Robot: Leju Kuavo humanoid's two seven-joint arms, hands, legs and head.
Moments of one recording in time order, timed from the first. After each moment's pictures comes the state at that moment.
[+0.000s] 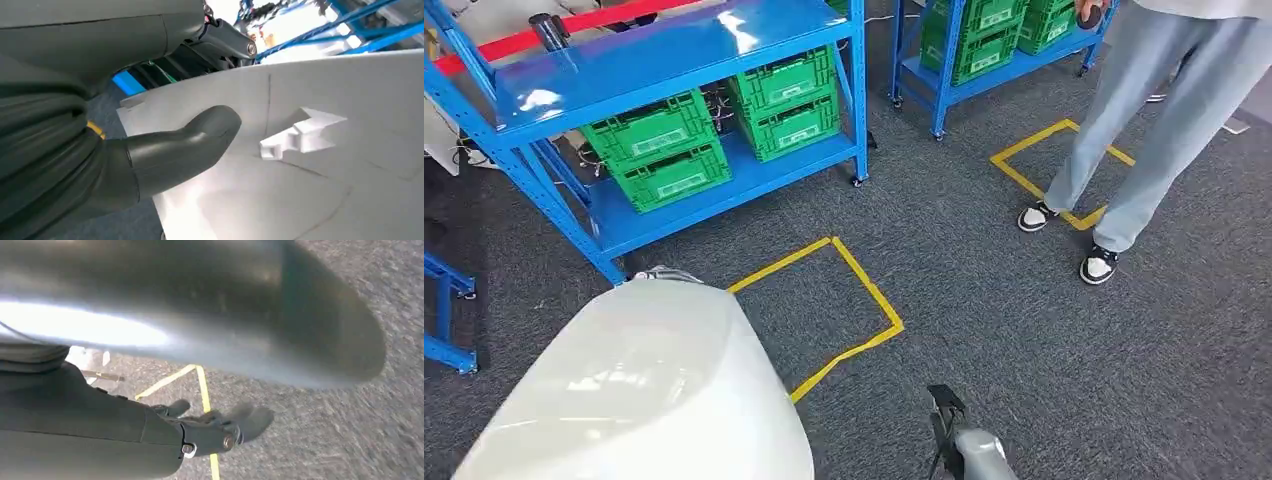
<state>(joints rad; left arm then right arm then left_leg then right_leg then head) -0.31 -0.05 -0.72 -1.54 -0.38 0.32 -0.38 -0.02 0.11 -0.46 -0.16 0.17 0.02 0.17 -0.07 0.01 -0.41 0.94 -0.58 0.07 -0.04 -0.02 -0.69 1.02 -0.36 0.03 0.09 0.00</state>
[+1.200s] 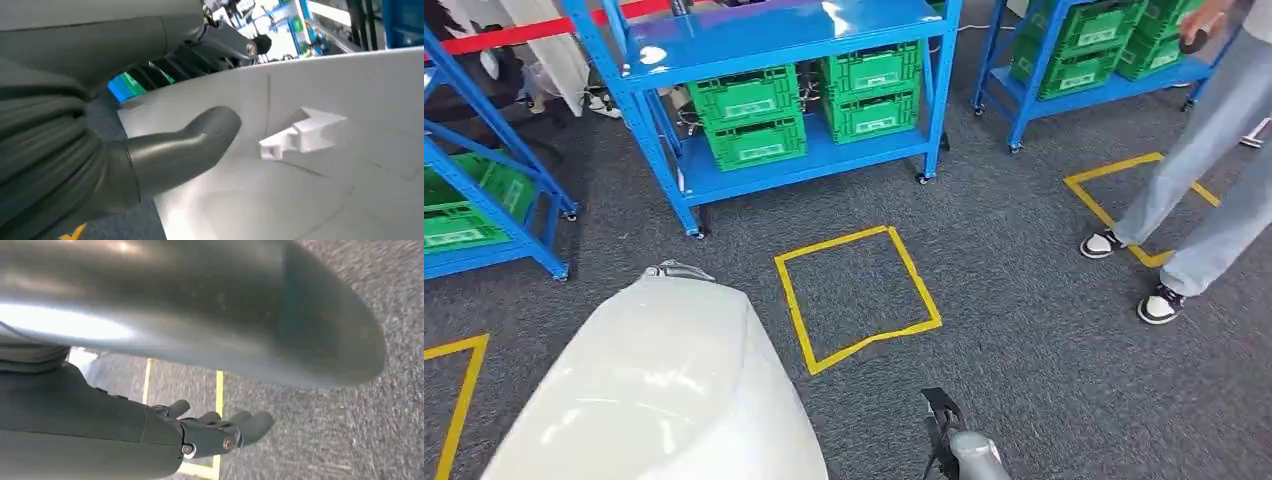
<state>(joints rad) -0.32 -0.09 -0.73 -1.52 -0.41 0.28 -0.39 -0.01 0.11 -0.46 -0.16 0.18 0.01 0.17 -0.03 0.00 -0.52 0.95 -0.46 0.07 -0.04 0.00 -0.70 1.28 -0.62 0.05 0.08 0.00</state>
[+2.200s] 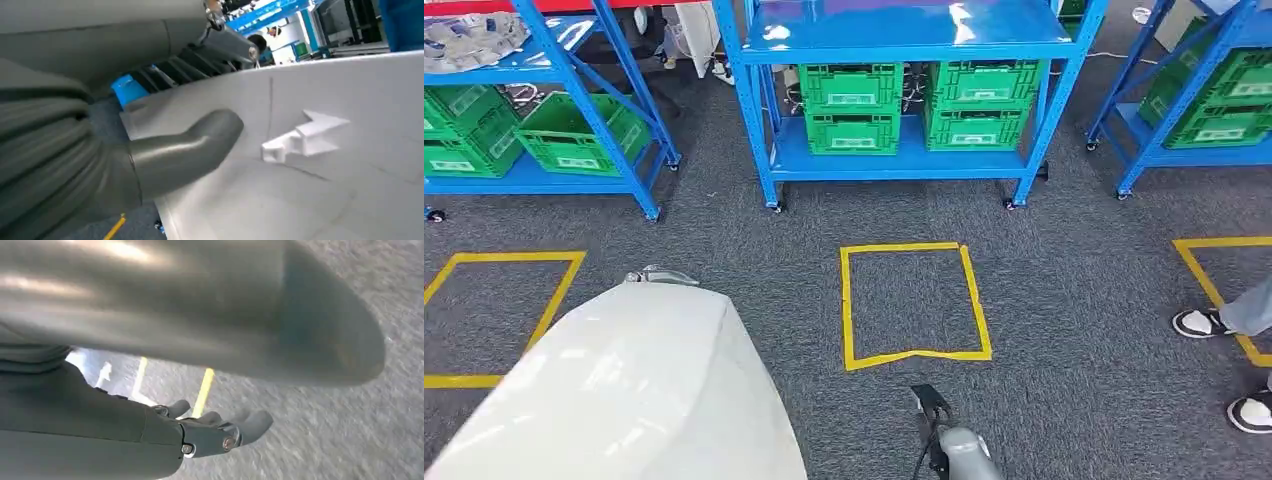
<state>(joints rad) -0.31 -0.11 -0.73 -1.54 -0.40 0.28 -0.39 -0.02 0.13 -0.47 -0.16 0.16 0.01 0.16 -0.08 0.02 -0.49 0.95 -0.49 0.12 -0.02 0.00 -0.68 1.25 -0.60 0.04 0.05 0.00</state>
